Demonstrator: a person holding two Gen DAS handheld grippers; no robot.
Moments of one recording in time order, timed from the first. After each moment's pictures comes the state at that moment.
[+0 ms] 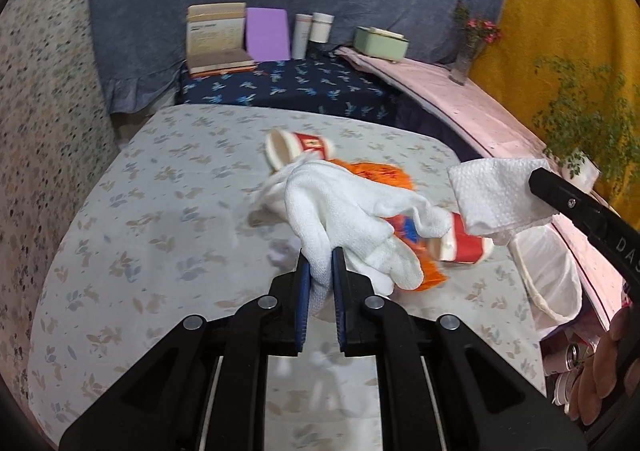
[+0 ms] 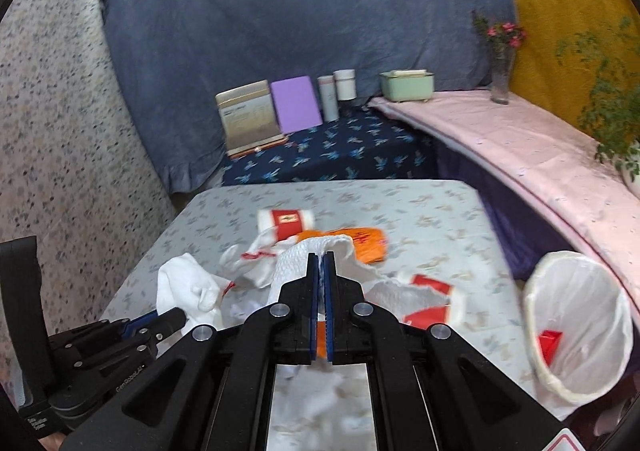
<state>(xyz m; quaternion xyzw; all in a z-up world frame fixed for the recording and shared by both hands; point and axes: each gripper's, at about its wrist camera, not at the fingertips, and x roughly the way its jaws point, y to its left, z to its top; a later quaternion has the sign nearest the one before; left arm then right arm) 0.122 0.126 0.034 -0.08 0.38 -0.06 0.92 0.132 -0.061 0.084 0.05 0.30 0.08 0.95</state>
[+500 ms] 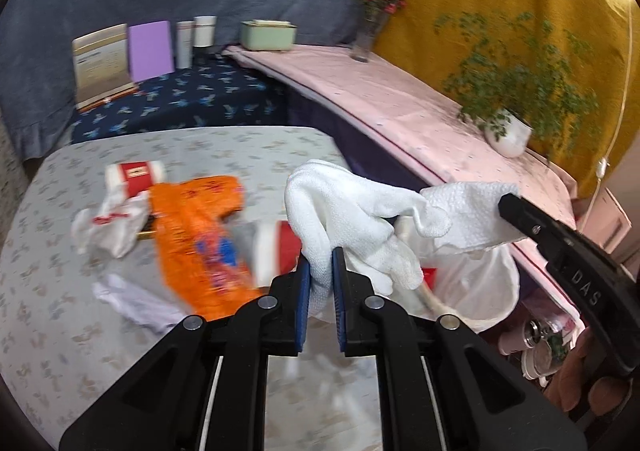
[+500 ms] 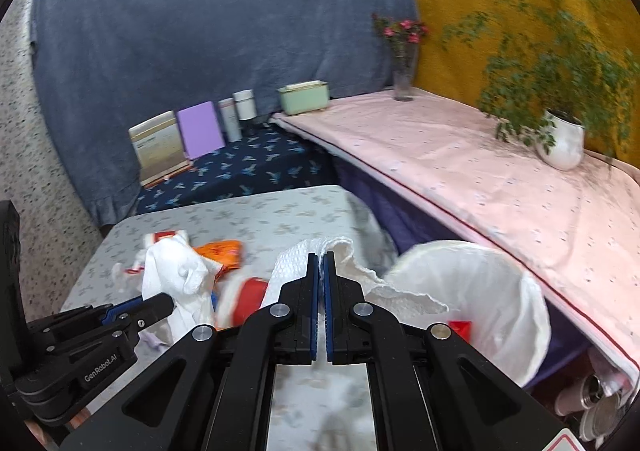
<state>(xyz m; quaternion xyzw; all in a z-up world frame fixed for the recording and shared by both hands) 0.142 -0.039 0.053 -0.04 0.38 -0.20 0.90 0.106 -0.209 0.077 0.07 0.30 -0.04 0.95</state>
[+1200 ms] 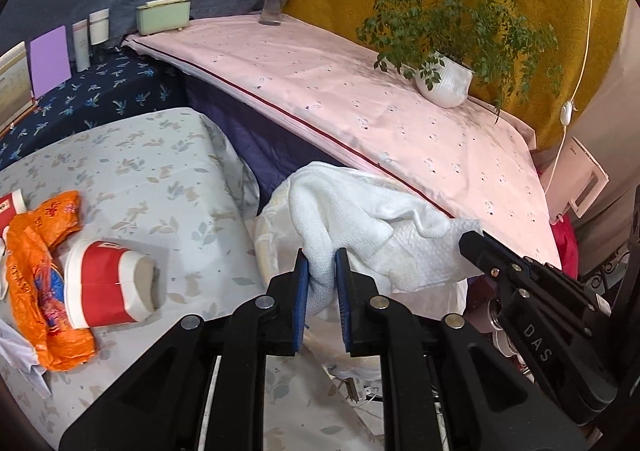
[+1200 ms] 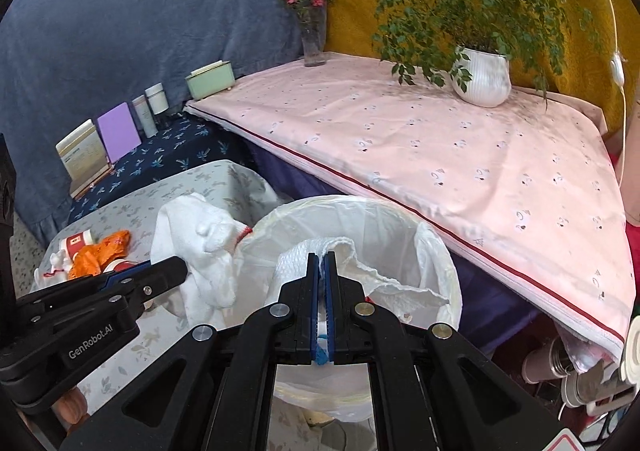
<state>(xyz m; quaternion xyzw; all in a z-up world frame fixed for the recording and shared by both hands) 0.166 -0.193 0.017 0.00 0.41 -0.31 0.86 0.091 -0.329 0.026 0.12 0.33 -0.14 0.93</state>
